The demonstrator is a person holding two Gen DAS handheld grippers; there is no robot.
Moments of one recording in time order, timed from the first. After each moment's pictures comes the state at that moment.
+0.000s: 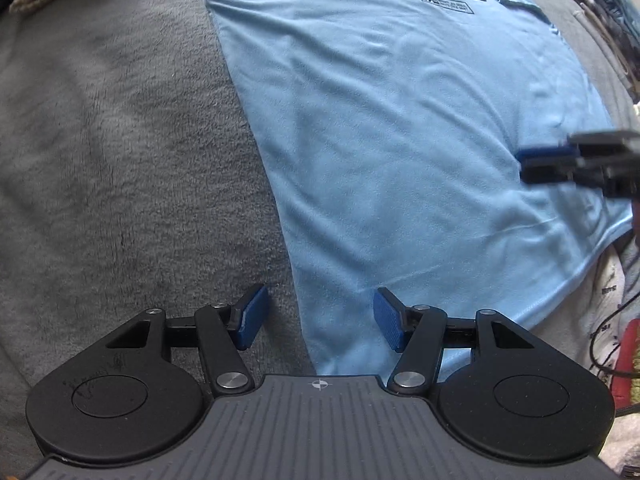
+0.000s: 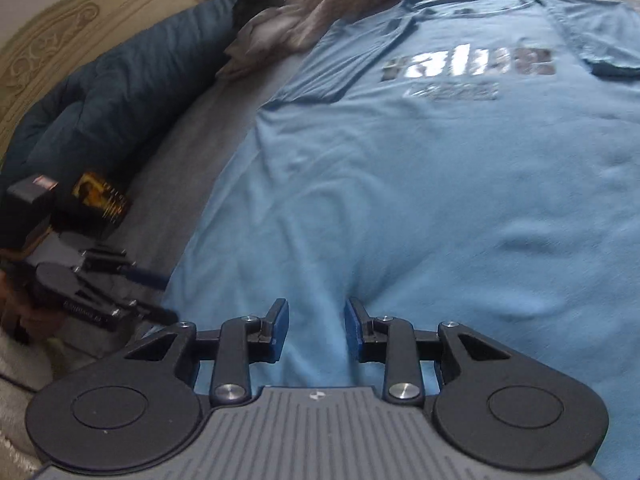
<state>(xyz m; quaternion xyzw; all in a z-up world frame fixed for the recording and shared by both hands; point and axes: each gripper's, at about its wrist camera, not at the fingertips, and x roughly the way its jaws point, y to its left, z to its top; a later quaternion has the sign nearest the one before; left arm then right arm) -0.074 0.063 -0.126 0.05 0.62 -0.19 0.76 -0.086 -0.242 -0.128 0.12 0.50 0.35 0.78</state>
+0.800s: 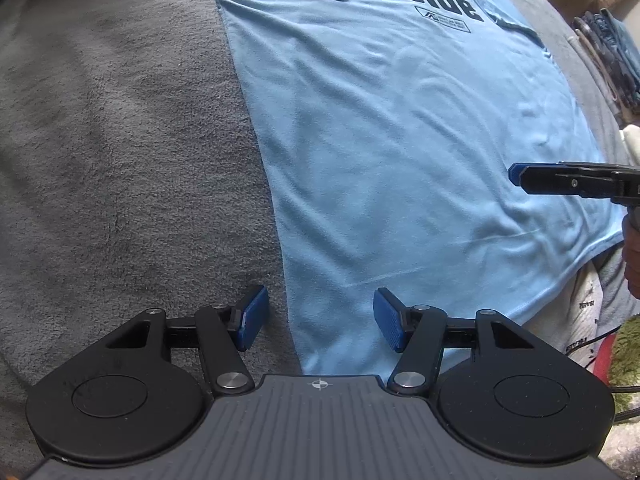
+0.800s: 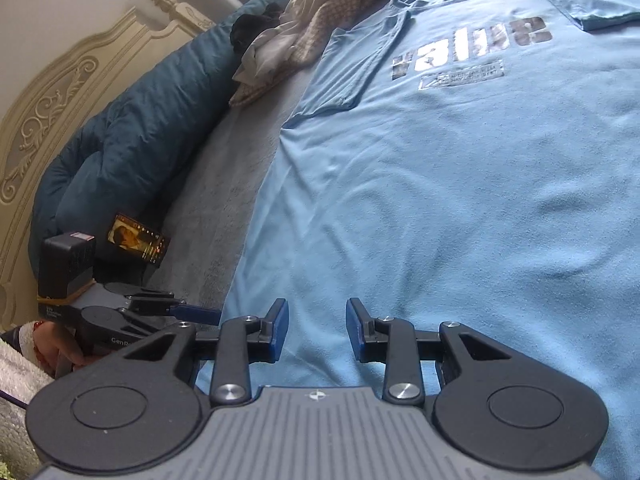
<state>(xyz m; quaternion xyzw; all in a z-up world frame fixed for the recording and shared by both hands) -0.087 0.080 -0.119 0.01 0.61 -0.20 0.76 -0.082 -0.243 -0.122 0.23 0.49 0.32 0.77</state>
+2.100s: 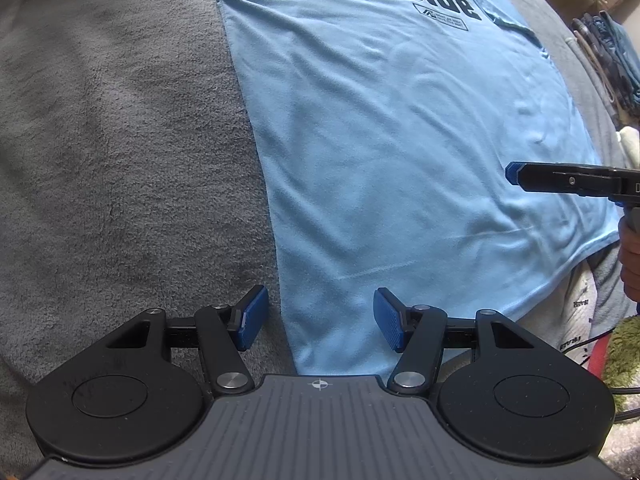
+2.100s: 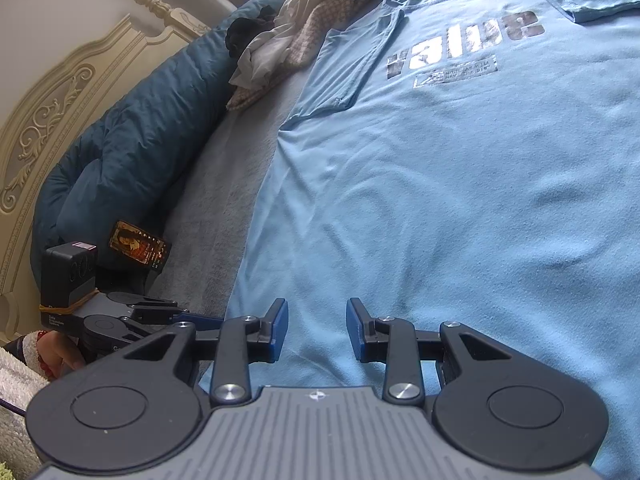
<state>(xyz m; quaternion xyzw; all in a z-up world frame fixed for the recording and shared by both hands) -0.088 0.074 -0.122 0.00 0.62 -0.20 0.76 -0.083 -0.243 -0.122 0.24 0.50 0.32 0.77</state>
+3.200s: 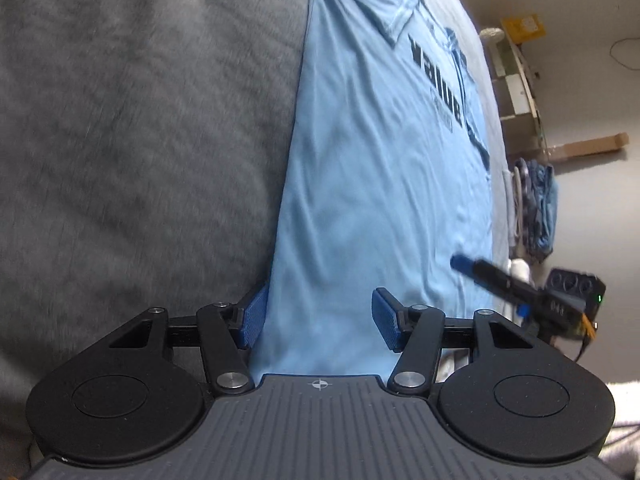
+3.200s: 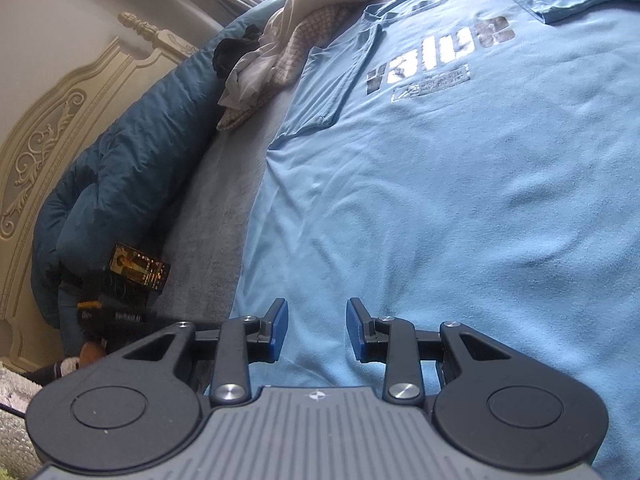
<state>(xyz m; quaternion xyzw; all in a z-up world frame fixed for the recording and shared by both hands) -0.069 0.135 -0.170 -0.32 0.60 -0.25 0.69 -0.083 -0.259 -0.120 0.27 0.49 0.30 0.77</state>
